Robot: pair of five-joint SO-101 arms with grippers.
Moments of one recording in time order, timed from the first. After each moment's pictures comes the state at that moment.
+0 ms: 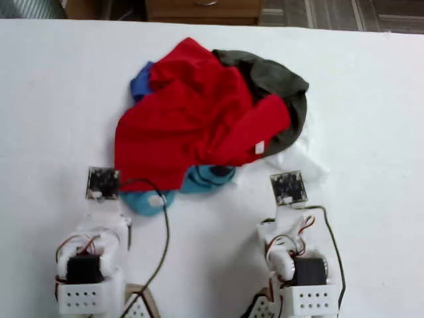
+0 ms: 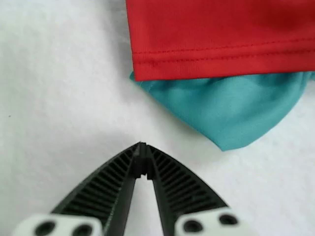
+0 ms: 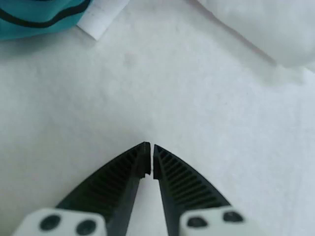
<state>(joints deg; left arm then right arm) -10.9 -103.0 96.0 73.4 -2.3 -6.3 -100.8 96.5 71.1 9.3</state>
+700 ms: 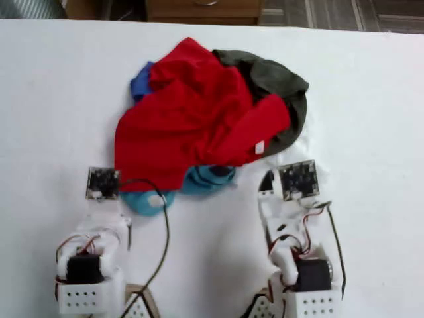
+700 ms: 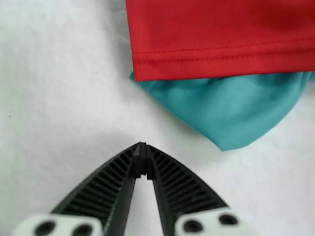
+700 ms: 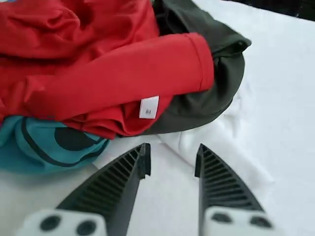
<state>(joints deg) -10.9 -103.0 96.0 73.4 -2.3 -7.8 -100.8 86.6 51.6 9.3</state>
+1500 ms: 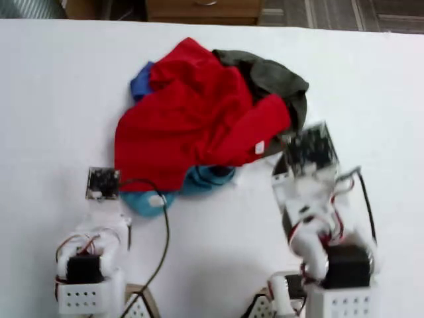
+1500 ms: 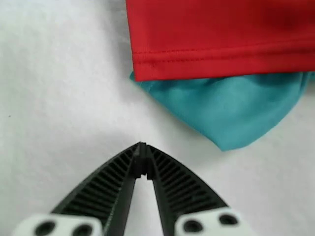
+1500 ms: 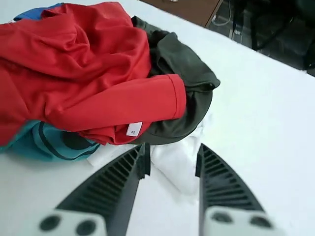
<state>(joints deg) -10.9 -103.0 96.0 73.4 -2.3 -7.2 -67.7 39.1 73.3 20.3</state>
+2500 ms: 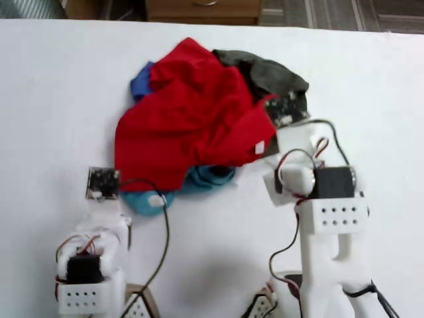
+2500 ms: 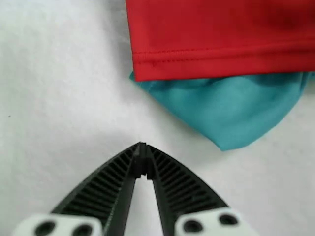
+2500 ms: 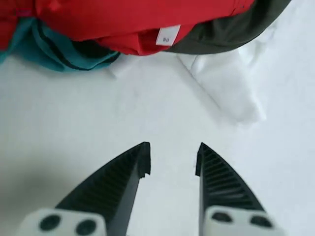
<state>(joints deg) -10.9 -103.0 96.0 73.4 -2.3 -7.2 -40.7 34.2 85.8 20.8</state>
